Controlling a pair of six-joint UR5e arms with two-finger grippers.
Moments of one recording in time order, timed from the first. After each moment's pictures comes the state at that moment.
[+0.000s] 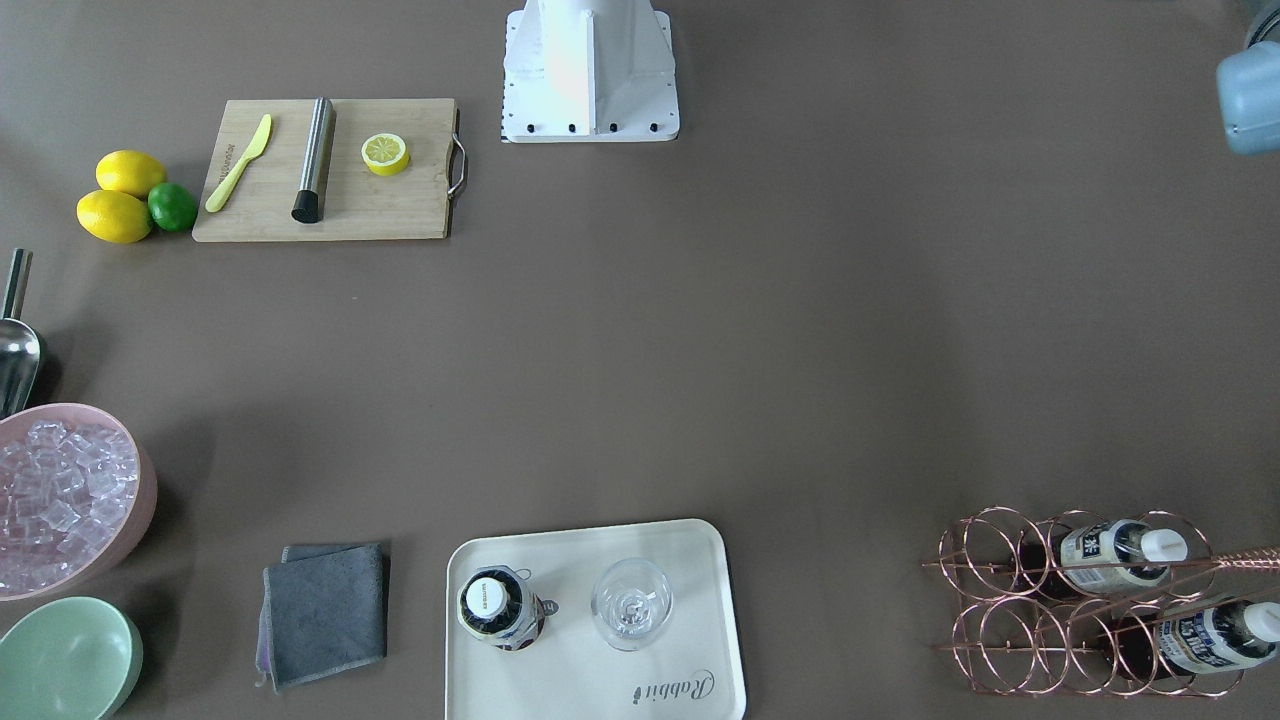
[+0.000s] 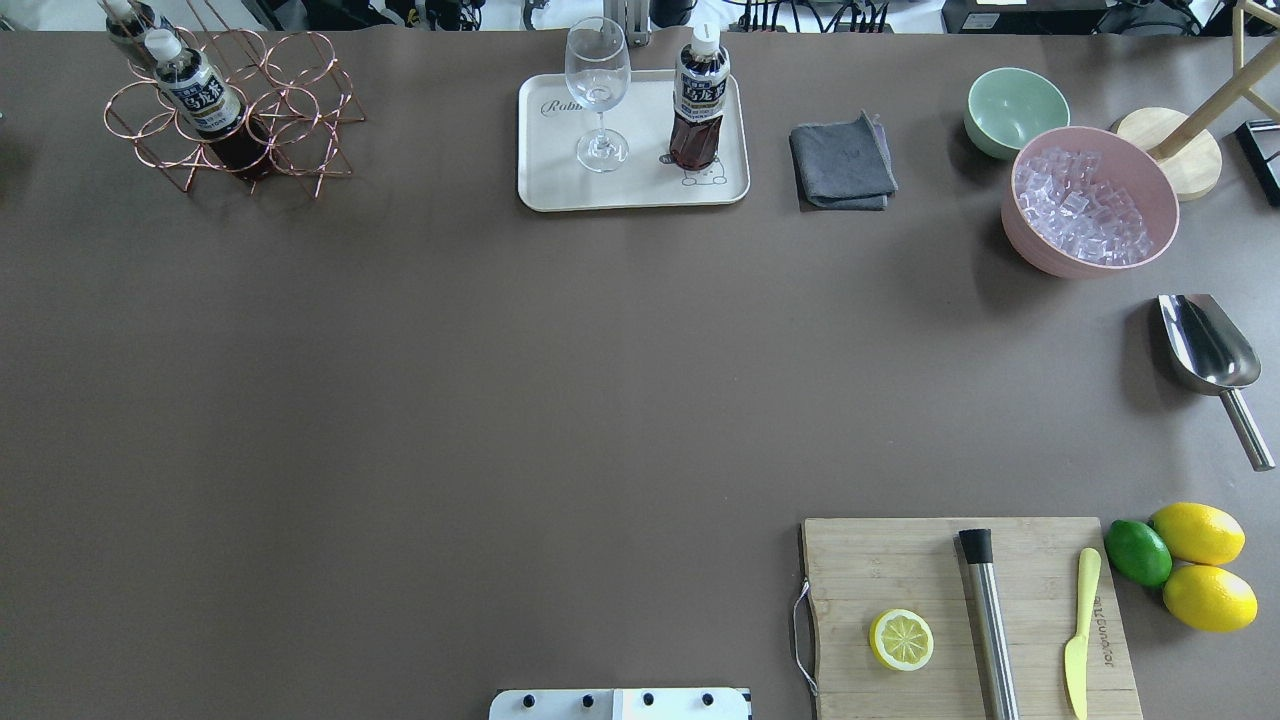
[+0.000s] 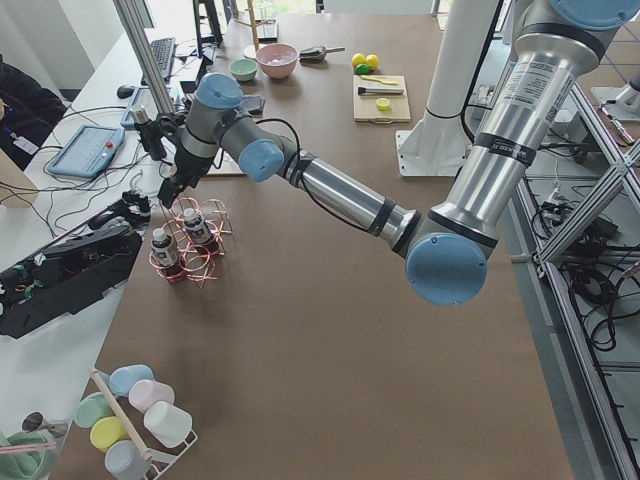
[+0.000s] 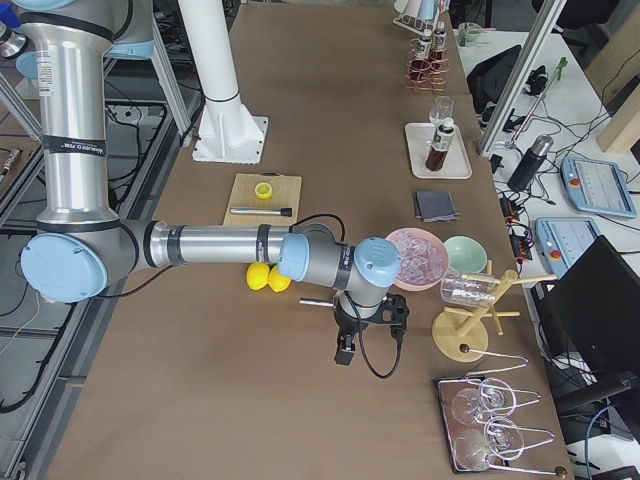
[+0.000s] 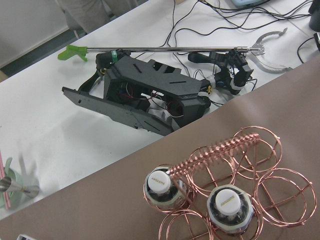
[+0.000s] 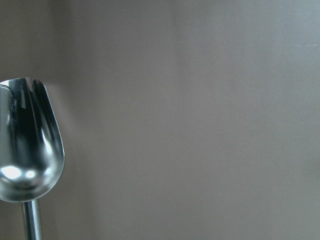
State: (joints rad) left arm -1.39 -1.97 -1.67 -1.84 -2.06 -0.23; right arm 1.56 -1.59 1.64 -1.79 2.23 -0.03
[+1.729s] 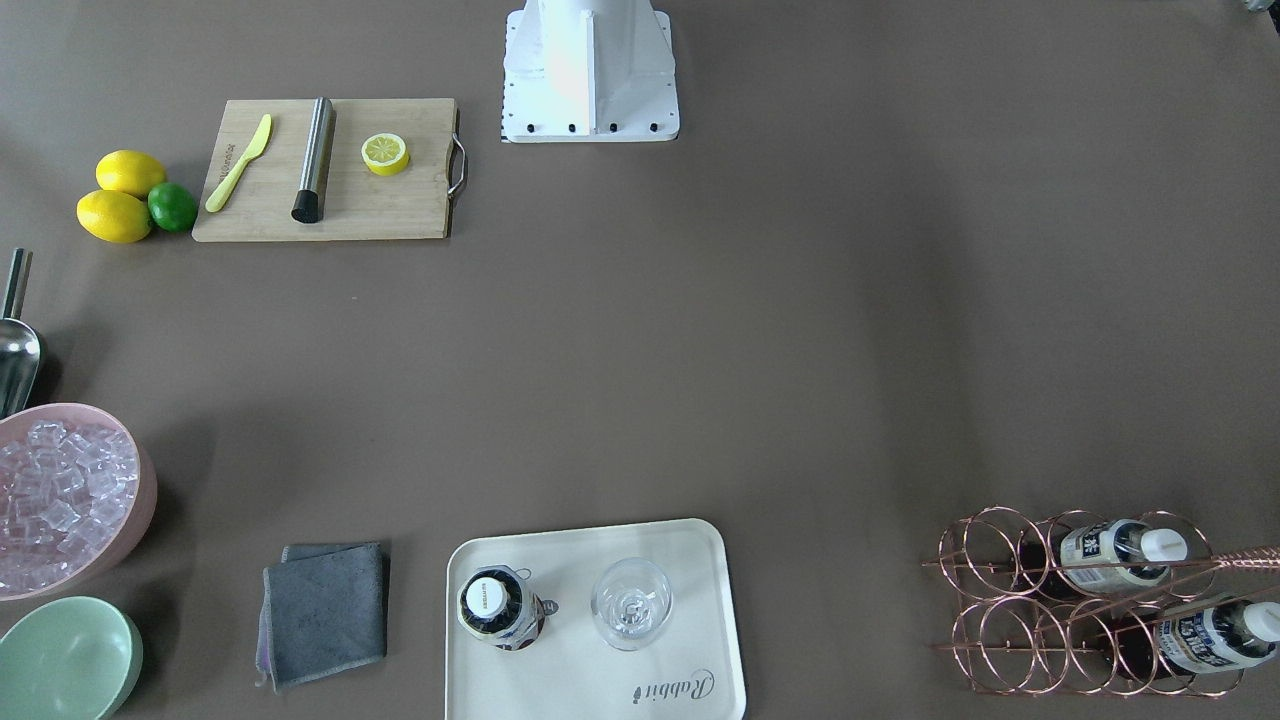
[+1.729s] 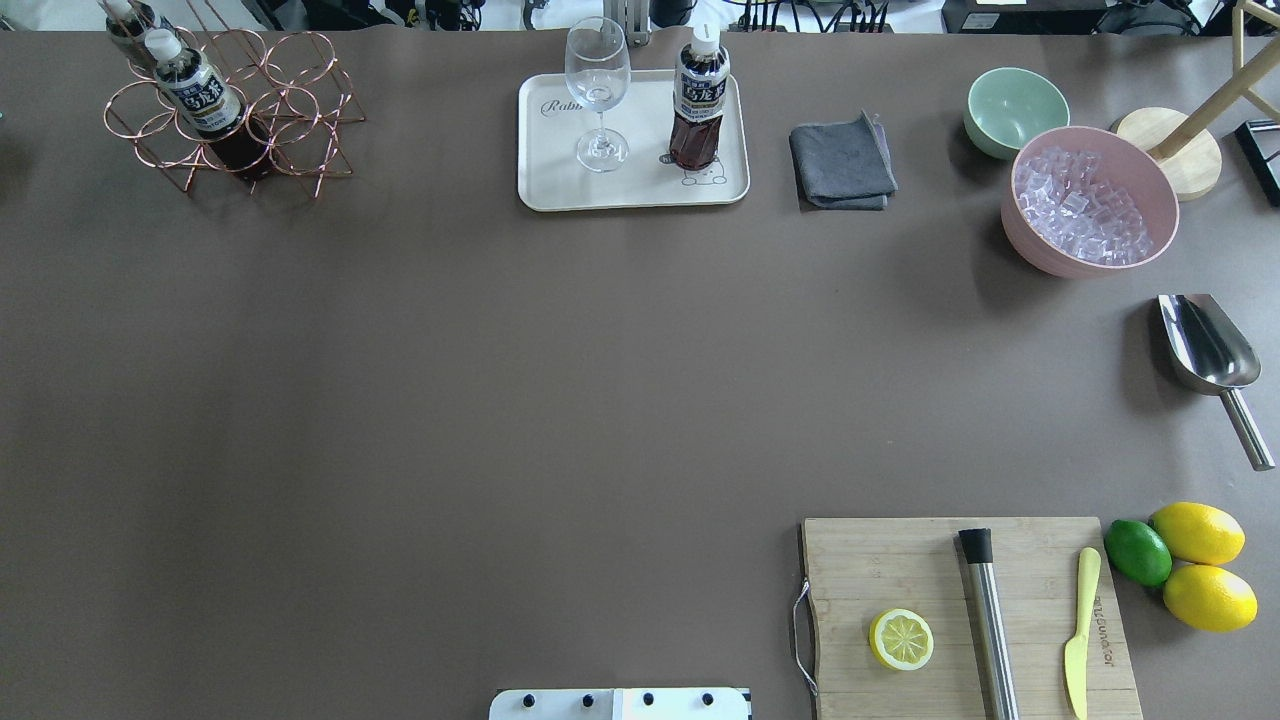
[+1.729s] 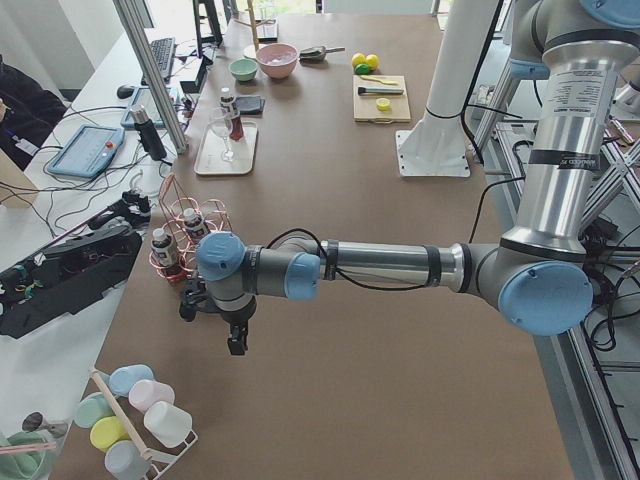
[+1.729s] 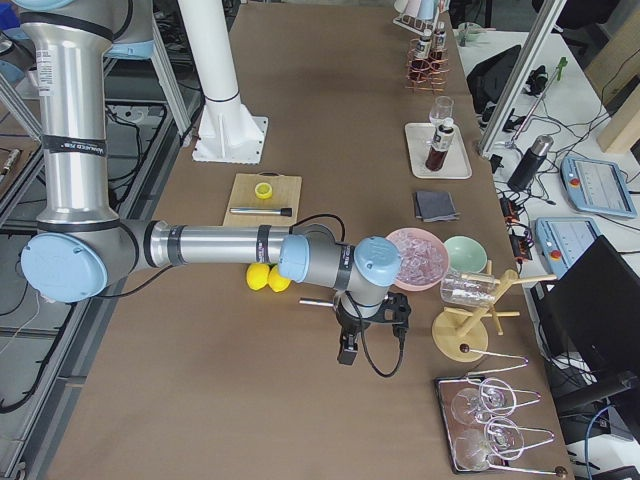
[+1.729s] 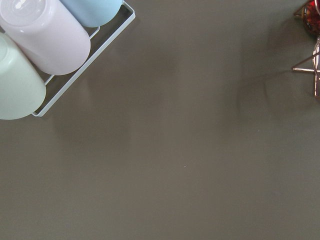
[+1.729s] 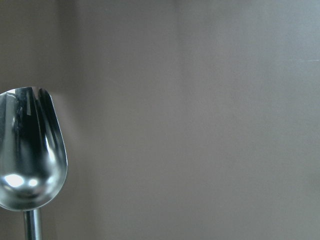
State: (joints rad) left arm -1.56 -1.70 -1.47 -1.63 -2.36 -0.10; right arm 1.56 -1.59 1.63 -1.74 2.24 -0.03
